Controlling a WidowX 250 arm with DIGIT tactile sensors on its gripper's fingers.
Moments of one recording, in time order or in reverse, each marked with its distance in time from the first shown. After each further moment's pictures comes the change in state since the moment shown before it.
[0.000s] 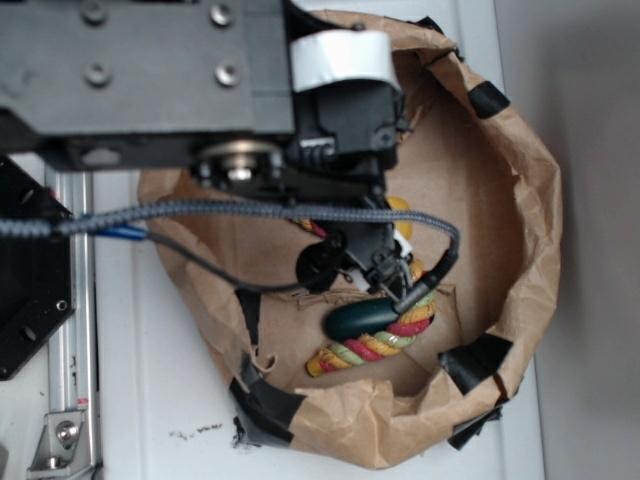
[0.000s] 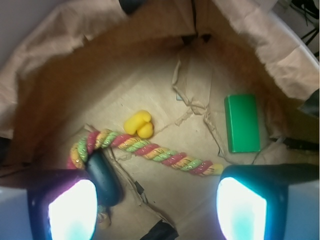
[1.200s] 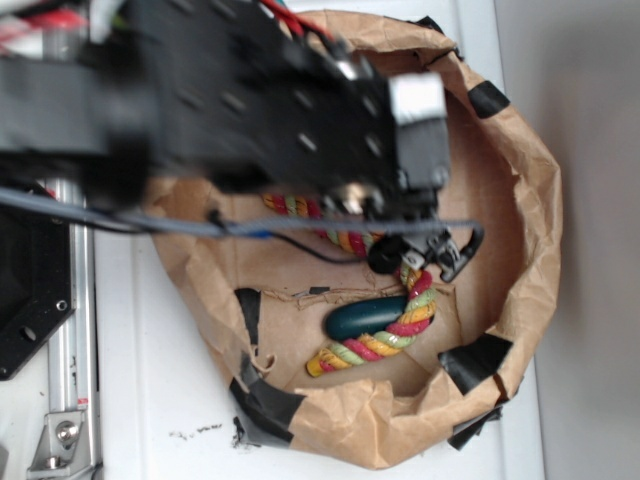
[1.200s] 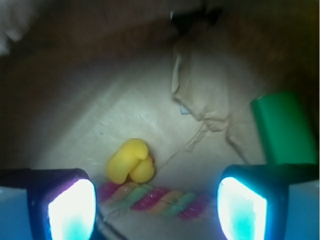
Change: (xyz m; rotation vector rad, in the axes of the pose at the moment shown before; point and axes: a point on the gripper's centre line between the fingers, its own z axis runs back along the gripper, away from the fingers) arm 0.016 -0.004 -0.086 0.072 -0.012 0.164
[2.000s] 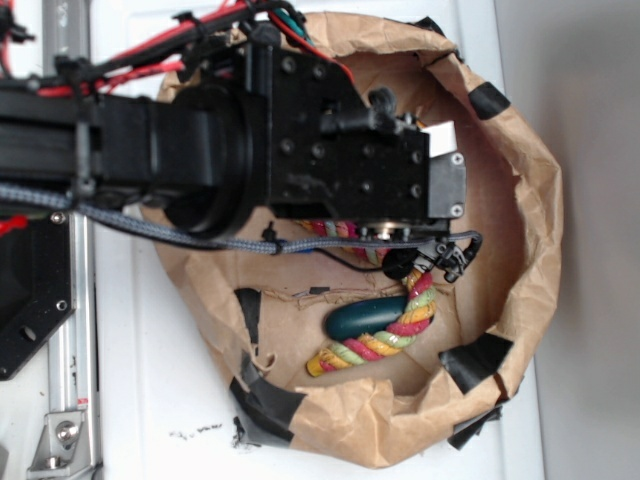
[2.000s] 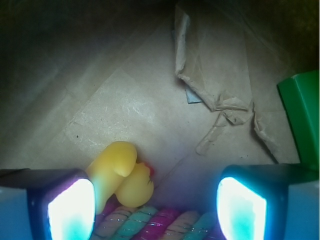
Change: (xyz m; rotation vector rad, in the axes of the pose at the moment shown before) arm 0.004 0.003 -0.022 0.056 -0.001 0.051
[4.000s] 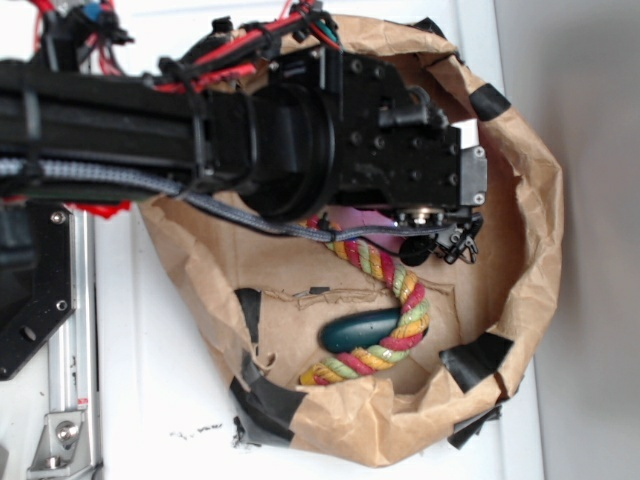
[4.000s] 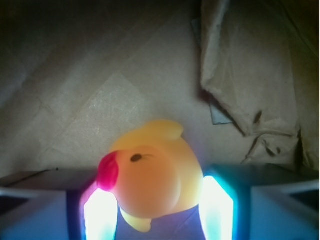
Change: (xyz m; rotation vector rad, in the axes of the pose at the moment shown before) arm 0.005 0.004 -0.033 0.067 0.042 -0.030
